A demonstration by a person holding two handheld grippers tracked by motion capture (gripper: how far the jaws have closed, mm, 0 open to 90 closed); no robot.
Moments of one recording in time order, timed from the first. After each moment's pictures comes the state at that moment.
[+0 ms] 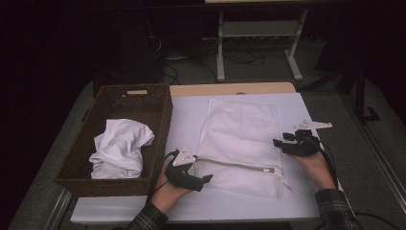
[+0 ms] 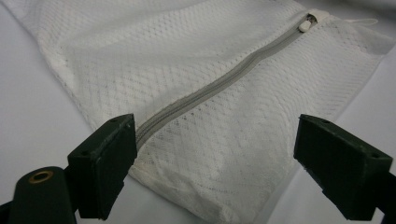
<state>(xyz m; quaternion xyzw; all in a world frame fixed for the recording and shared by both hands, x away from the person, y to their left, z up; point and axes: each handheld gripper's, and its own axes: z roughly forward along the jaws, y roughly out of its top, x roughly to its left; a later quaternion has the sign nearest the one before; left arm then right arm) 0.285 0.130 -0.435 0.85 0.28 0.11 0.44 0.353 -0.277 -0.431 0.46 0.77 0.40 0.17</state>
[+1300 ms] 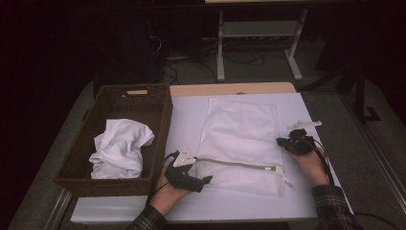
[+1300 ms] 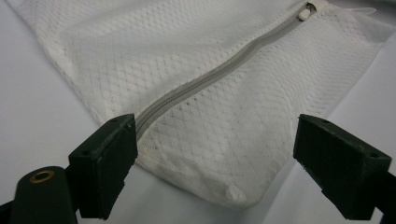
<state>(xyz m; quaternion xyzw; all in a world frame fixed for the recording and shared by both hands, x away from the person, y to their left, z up) 0.283 0.130 -0.440 0.85 0.29 0.10 0.43 0.369 -0.275 -0.450 0.47 0.80 0.35 0.17</state>
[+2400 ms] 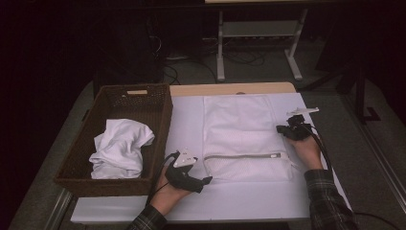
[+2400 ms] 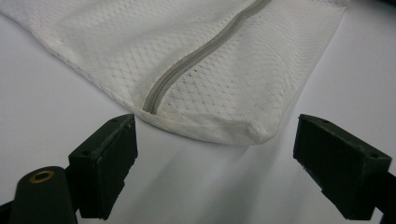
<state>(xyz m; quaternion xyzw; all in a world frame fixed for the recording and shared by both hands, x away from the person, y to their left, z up) 0.284 0.130 -0.442 0.85 0.28 0.10 0.43 0.417 -0.281 -0.449 0.49 0.78 0.35 0.18</state>
